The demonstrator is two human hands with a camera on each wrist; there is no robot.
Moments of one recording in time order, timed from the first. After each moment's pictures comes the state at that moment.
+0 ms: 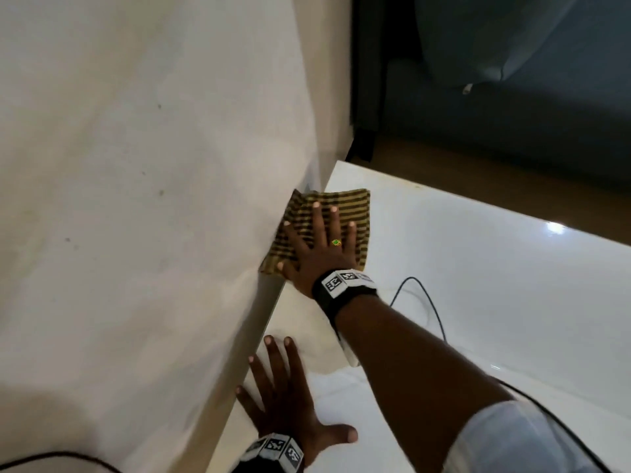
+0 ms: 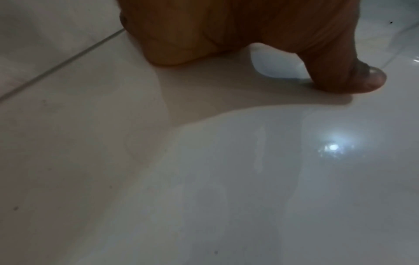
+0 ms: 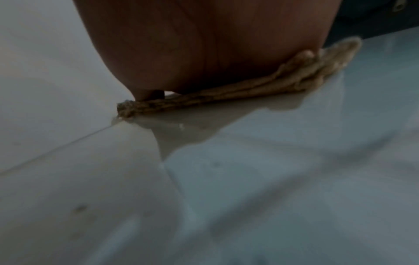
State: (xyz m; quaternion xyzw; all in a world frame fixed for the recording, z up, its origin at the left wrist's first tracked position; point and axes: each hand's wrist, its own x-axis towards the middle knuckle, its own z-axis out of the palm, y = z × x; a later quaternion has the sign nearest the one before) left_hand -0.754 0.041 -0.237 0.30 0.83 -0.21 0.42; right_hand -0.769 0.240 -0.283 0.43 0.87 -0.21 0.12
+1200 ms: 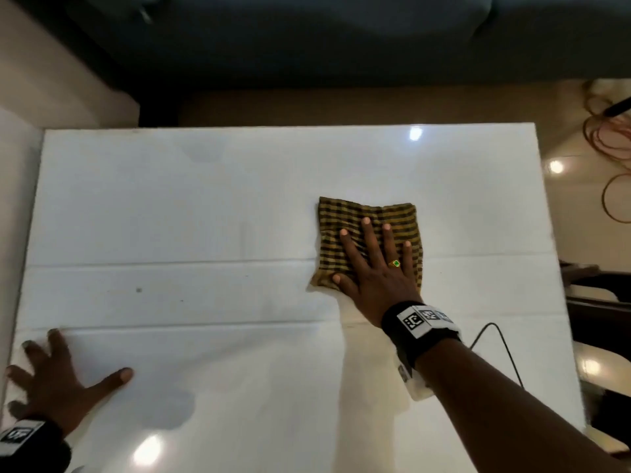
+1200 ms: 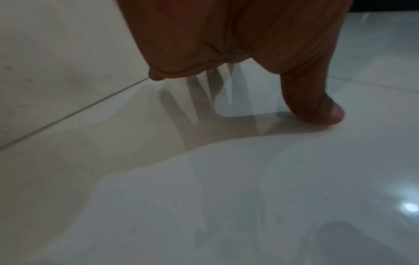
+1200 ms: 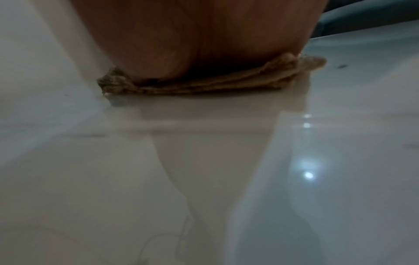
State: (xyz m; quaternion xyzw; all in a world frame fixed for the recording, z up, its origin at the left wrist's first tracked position) left_hand -0.796 -0.019 -0.304 0.33 0.86 -0.12 0.37; right_hand -0.253 0.140 -0.277 0.64 0.73 -0.22 0.09
